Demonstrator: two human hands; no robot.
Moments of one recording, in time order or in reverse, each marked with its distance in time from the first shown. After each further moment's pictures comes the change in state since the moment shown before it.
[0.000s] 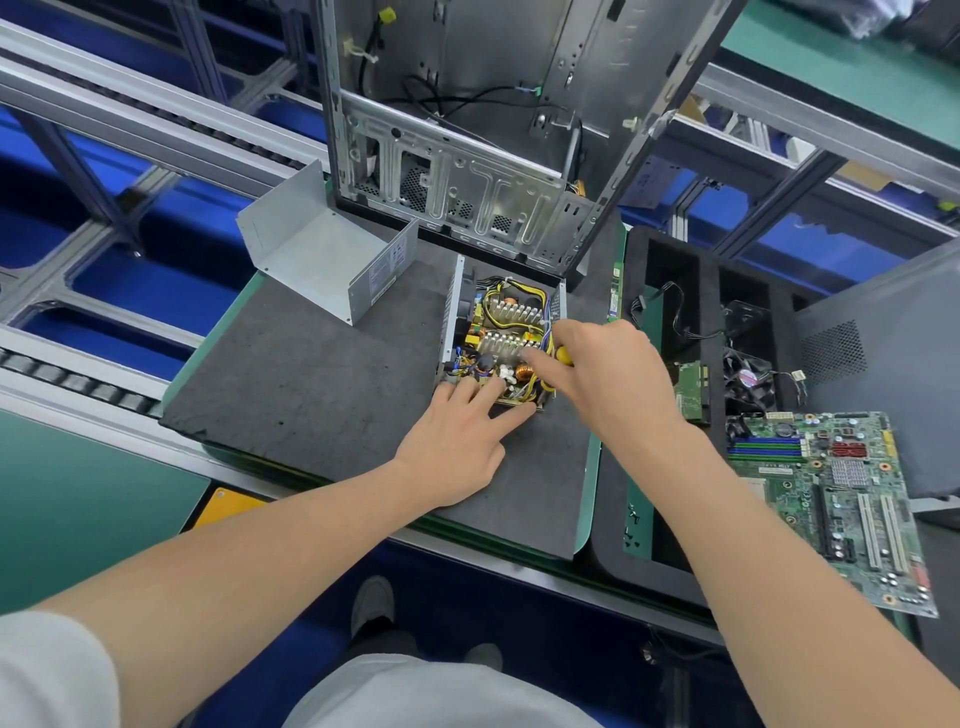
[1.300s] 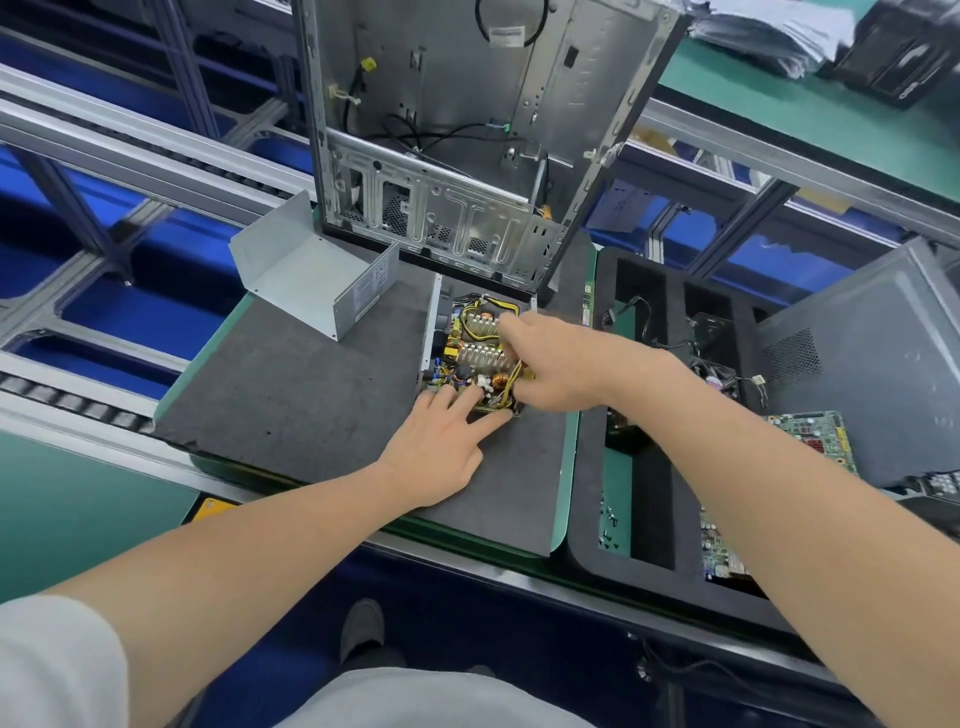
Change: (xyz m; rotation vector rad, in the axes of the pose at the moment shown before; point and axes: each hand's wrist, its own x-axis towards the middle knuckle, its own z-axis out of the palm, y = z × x) left_hand 0.001 0.001 -0.004 0.060 -0.052 0.013; right_hand 0.026 0.004 -0.030 -0.018 -0.528 -0.238
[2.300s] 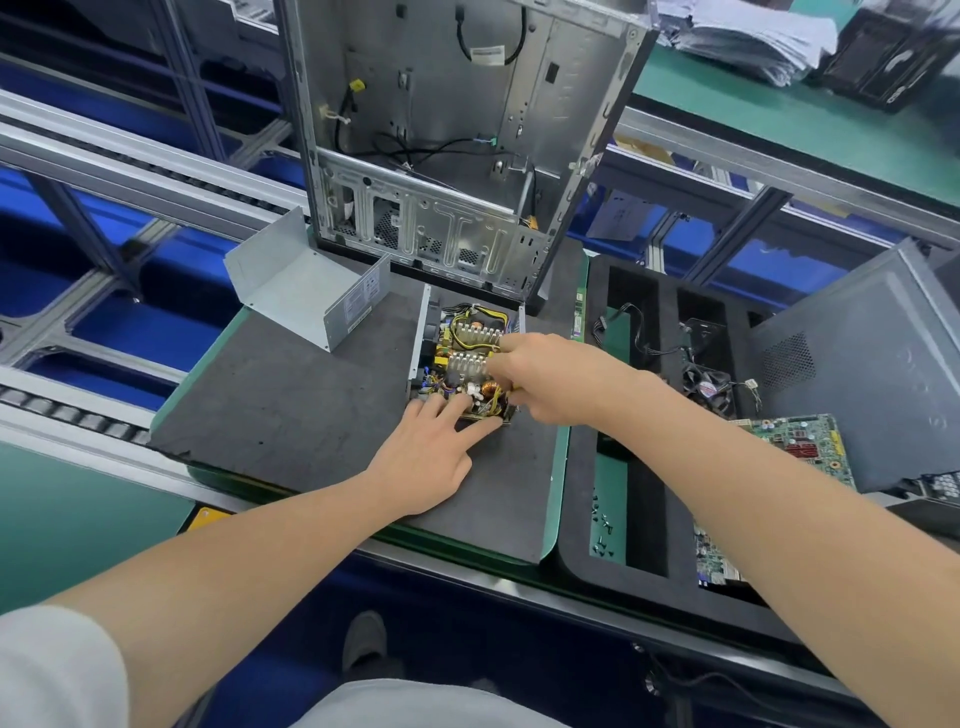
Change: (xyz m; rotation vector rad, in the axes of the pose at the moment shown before) left_hand 0.000 0.001 0.004 0.003 0.005 -0.015; right_hand -0.007 0.010 0.011 -0.228 0.092 -0.143
